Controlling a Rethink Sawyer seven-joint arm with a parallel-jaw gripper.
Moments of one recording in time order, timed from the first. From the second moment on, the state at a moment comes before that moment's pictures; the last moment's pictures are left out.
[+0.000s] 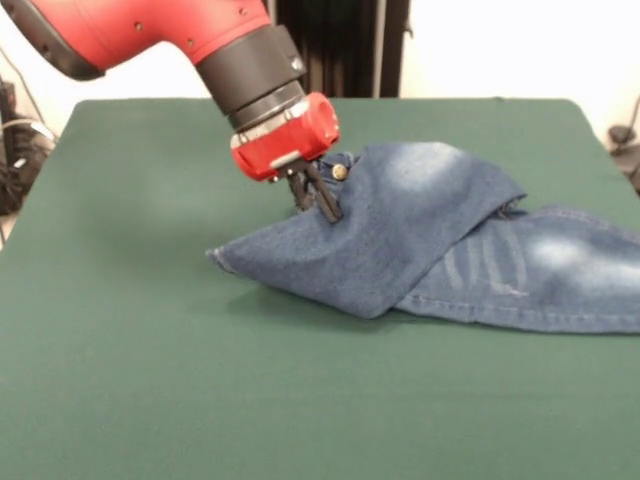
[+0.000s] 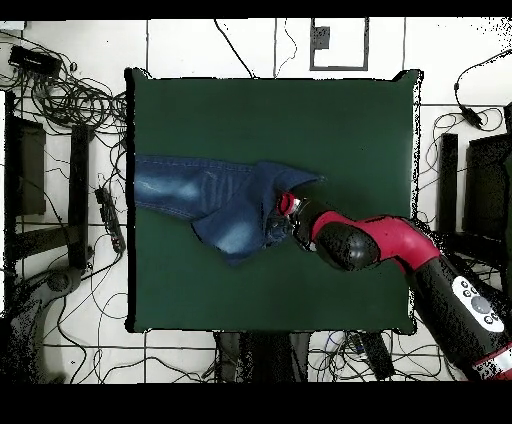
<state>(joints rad) -1.13 -0.28 0.99 1.83 -0.87 0.39 2.17</state>
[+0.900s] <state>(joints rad) -1.11 -0.51 0.98 1.87 -0.87 0.39 2.17</state>
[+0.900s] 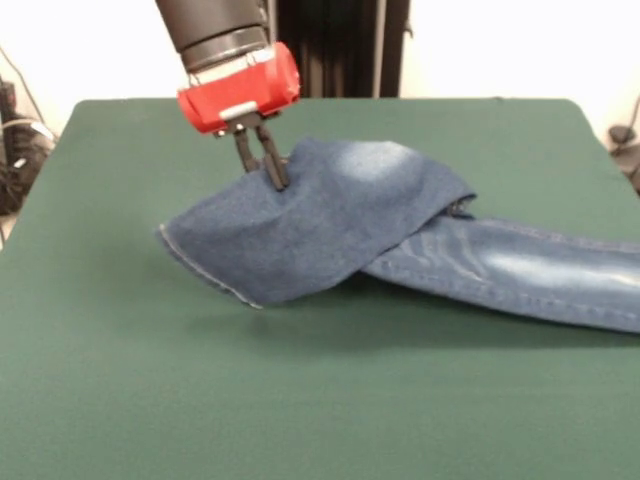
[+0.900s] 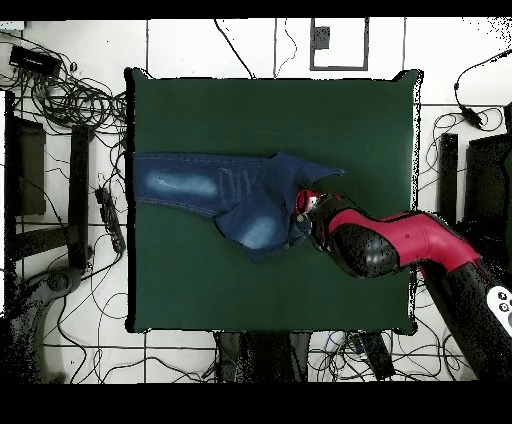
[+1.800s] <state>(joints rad) -1.13 -0.52 0.93 1.86 -0.91 0.35 2.17</state>
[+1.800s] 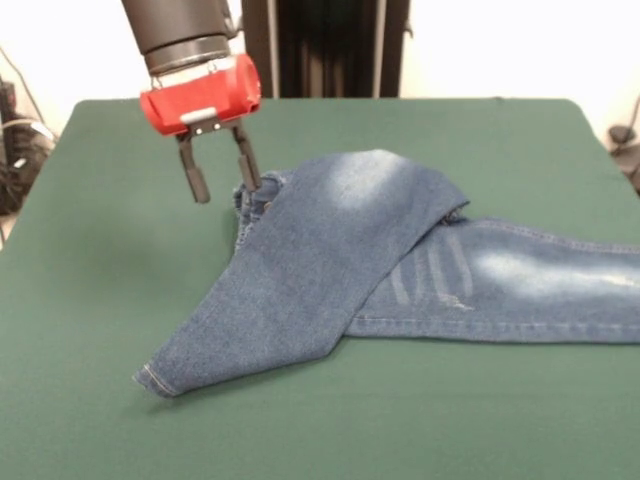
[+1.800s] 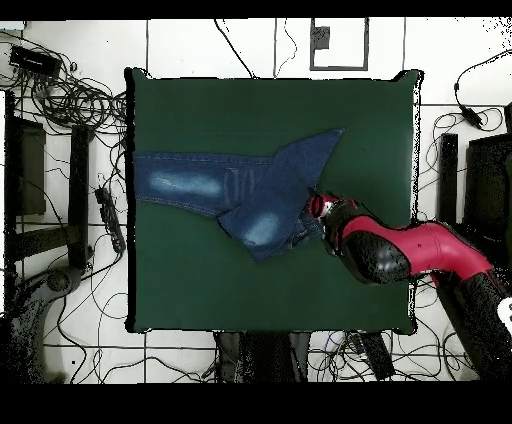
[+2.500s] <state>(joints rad) -1.15 -0.40 0.93 1.74 -0.91 0.35 2.17</state>
